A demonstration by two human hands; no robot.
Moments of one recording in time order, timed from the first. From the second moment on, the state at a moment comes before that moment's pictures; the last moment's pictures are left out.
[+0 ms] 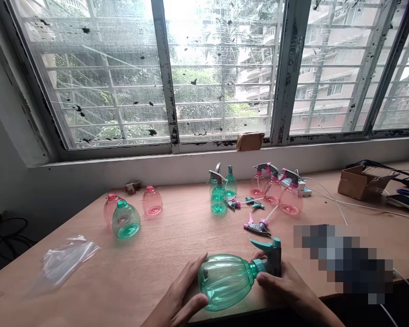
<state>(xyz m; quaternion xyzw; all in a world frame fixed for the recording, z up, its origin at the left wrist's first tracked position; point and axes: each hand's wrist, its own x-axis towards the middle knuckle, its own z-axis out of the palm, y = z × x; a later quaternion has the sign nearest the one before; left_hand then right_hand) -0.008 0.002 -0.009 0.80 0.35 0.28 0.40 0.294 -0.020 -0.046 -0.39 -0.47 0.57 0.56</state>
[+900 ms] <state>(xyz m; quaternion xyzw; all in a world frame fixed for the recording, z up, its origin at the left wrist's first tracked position) -0.005 0.008 -0.009 0.78 0.33 0.29 0.44 0.296 -0.024 -0.040 -0.37 -0.49 0.59 0.53</state>
